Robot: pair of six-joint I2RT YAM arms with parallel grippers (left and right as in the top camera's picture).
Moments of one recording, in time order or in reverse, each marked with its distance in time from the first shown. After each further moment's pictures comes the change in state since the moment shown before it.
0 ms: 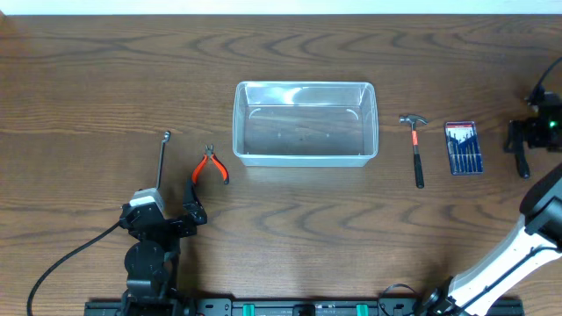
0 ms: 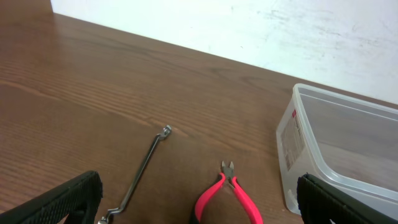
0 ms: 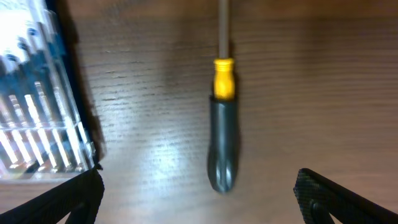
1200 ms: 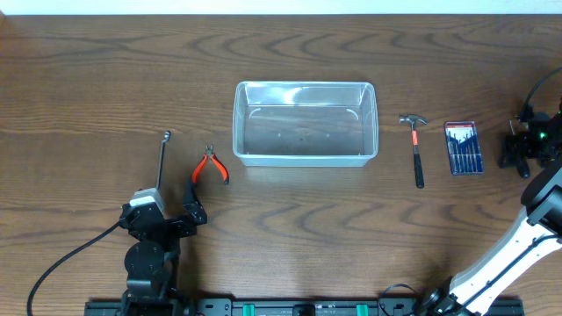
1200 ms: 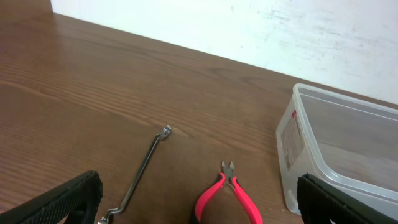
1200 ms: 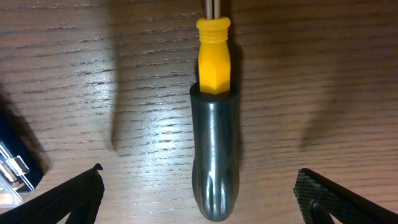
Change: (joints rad) left arm 0.000 0.000 0.000 0.000 0.000 0.000; right arm -0.015 0.090 -0.005 -0.002 0.090 0.000
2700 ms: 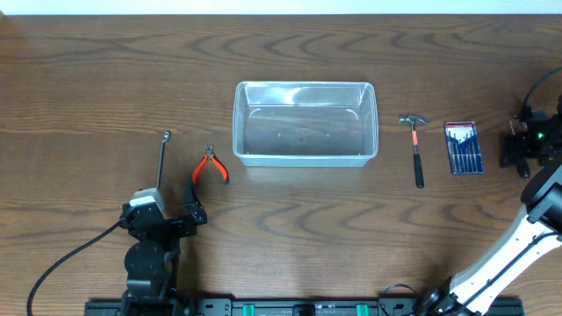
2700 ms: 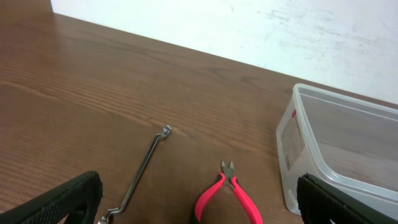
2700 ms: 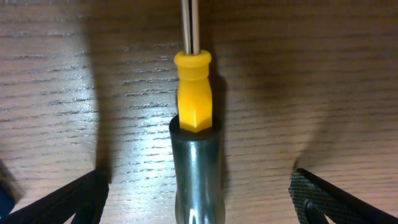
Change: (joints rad) left arm 0.000 0.000 0.000 0.000 0.000 0.000; right arm 0.000 0.032 0.001 0.060 0.010 -0.018
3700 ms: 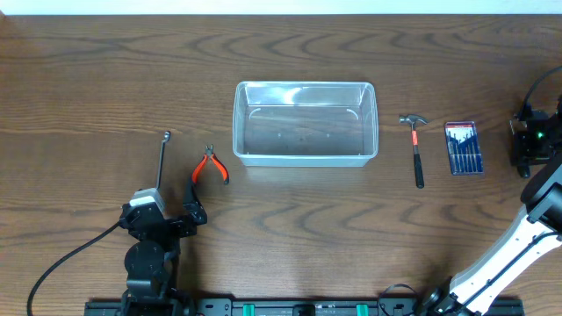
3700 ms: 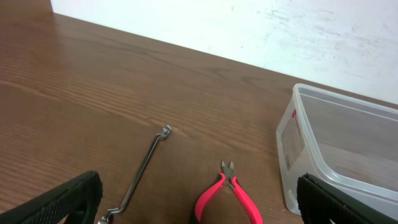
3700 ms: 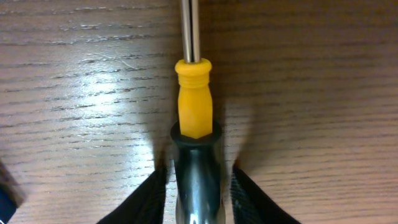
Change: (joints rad) left arm 0.000 0.000 0.000 0.000 0.000 0.000; right arm 0.000 0.000 0.000 0.002 -0.007 -0.001
